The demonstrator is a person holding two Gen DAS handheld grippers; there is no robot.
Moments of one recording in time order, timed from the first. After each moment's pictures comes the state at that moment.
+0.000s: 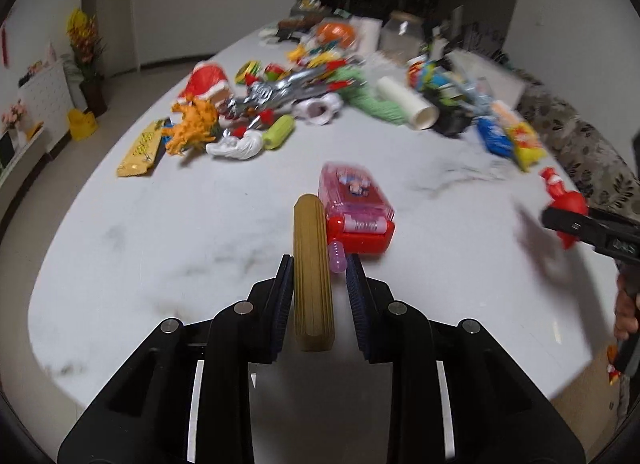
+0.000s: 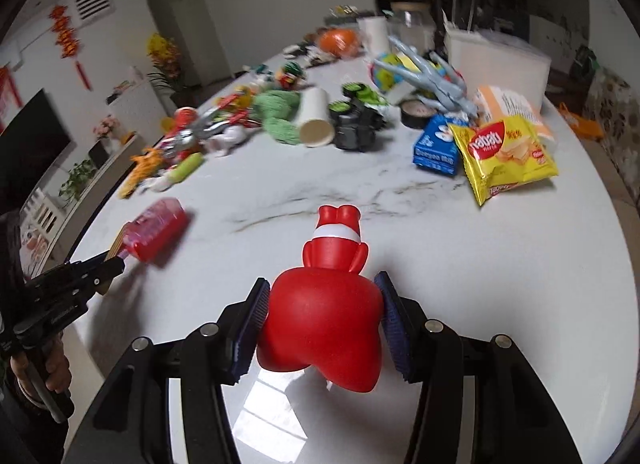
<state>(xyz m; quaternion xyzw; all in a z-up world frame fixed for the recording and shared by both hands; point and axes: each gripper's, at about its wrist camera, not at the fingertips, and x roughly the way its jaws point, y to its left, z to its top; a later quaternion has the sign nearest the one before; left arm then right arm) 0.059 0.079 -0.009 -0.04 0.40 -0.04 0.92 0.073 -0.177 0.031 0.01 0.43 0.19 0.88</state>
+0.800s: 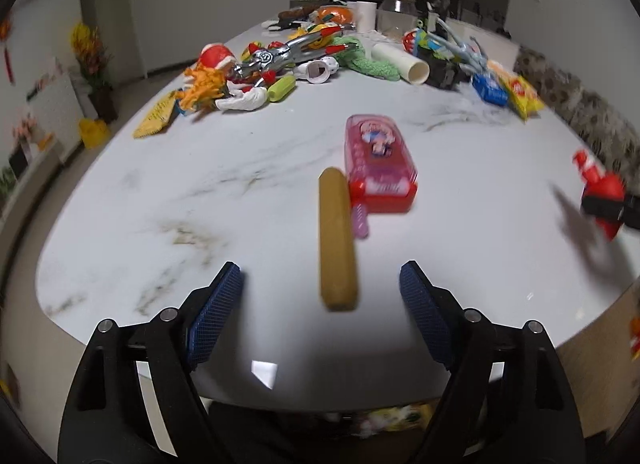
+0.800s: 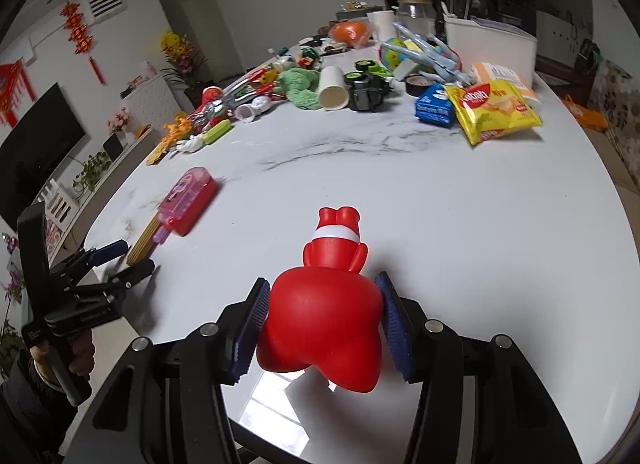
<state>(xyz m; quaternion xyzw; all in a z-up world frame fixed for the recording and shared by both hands) 0.010 0.069 -0.023 0.01 0.40 -0.03 0.91 0.010 -0.193 0.019 0.02 0.44 0.21 0.87</state>
